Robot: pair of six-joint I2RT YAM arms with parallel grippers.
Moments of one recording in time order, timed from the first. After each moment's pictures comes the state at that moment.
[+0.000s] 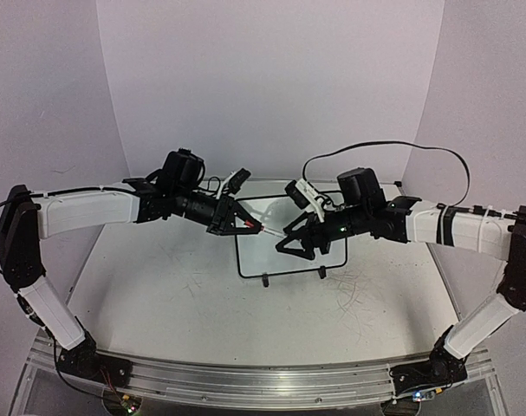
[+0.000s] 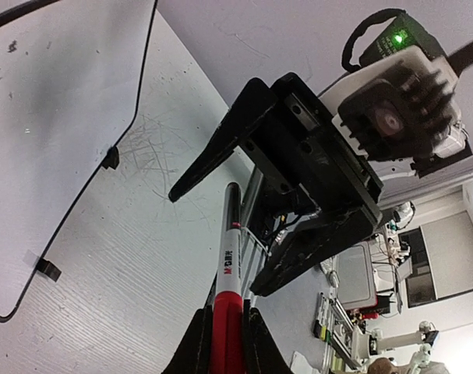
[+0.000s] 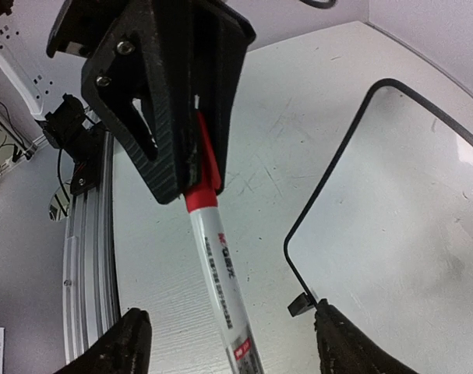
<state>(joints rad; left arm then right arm) -0.72 1.63 1.23 -0.13 0.88 -0.54 0.71 1.53 1.10 -0.15 -0.62 -0.08</state>
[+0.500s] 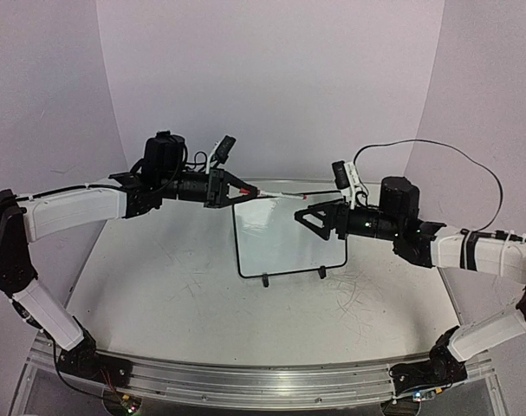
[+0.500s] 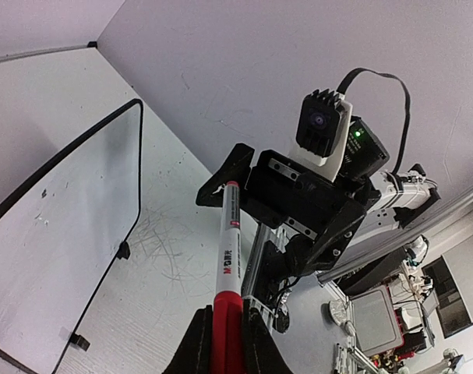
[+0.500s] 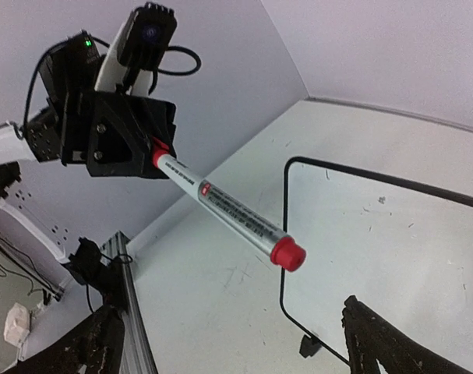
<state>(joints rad) -0.68 1.56 1.23 0.10 0.79 -0.61 0.63 1.32 0.79 0.40 -0.53 0.44</state>
